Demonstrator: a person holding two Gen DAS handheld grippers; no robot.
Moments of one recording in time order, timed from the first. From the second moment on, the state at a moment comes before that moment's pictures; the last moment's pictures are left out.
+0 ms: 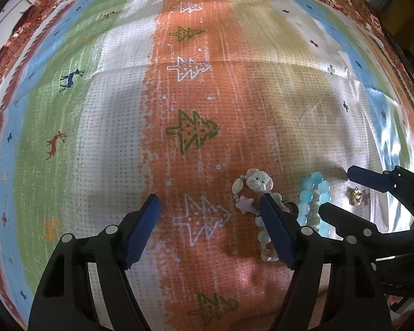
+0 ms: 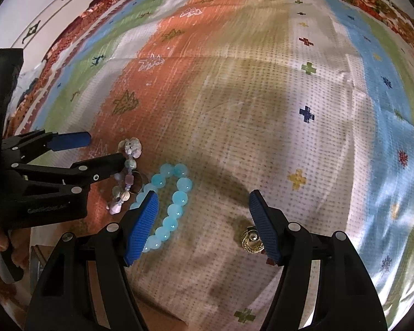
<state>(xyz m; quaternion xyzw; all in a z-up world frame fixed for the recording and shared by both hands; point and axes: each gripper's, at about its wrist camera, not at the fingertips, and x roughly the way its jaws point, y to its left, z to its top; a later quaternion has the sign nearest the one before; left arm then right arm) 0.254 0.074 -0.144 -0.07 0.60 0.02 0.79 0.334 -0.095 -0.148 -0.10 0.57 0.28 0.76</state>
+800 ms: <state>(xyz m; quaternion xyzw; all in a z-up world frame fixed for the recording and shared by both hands) 0.251 0.086 -0.141 -0.04 0.60 0.05 0.80 0.338 -0.103 -0.153 -0.13 0.57 0.25 0.77</state>
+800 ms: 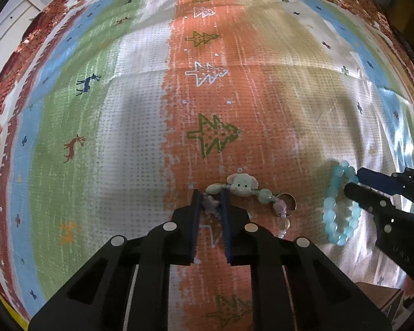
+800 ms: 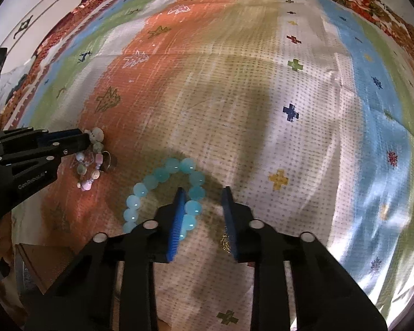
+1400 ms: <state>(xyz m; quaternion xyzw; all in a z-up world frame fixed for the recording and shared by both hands) 0.249 0.089 -0.106 -0.09 0.56 0.03 0.82 0.329 -0.108 -0.122 -0.11 0.54 0.26 0.79</state>
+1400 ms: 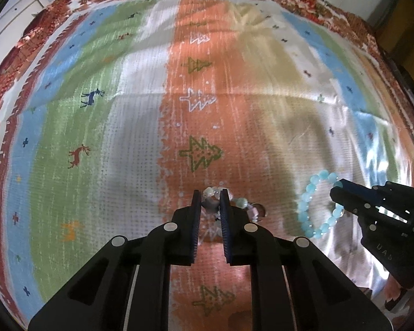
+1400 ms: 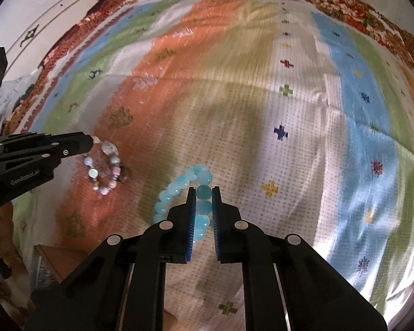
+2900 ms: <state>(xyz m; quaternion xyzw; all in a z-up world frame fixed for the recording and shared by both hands) 0.151 0.043 -0.014 -0.10 0.45 -0.03 0.89 0.245 -0.140 -0.034 -0.08 0.42 0.27 0.86</state>
